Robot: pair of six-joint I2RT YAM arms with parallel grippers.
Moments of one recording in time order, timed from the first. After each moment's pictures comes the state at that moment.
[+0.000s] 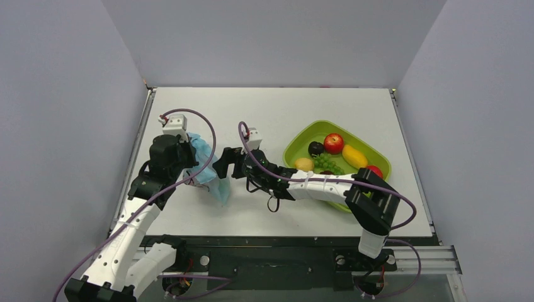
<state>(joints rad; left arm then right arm) -0.27 0.87 0.84 -0.43 -0.18 -0.25 1.04 1.74 1.12 0.33 0.21 0.67</state>
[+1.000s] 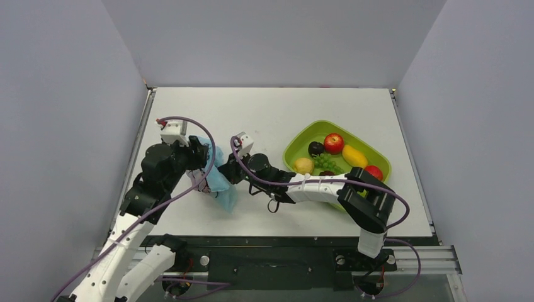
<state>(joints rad) -0.38 0.72 0.81 -0.35 -0.12 -0.24 1.05 1.83 1.09 0.56 0.03 0.46</state>
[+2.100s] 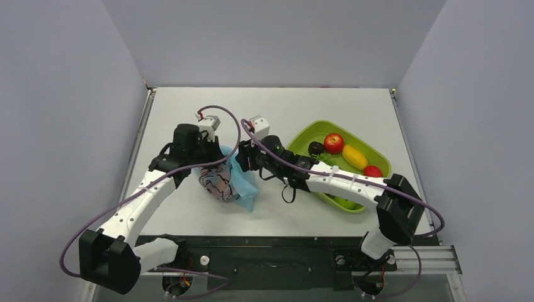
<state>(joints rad) -0.32 1.15 0.90 -0.43 0.22 -0.22 0.97 1.62 1.16 0.06 0.15 0.30</state>
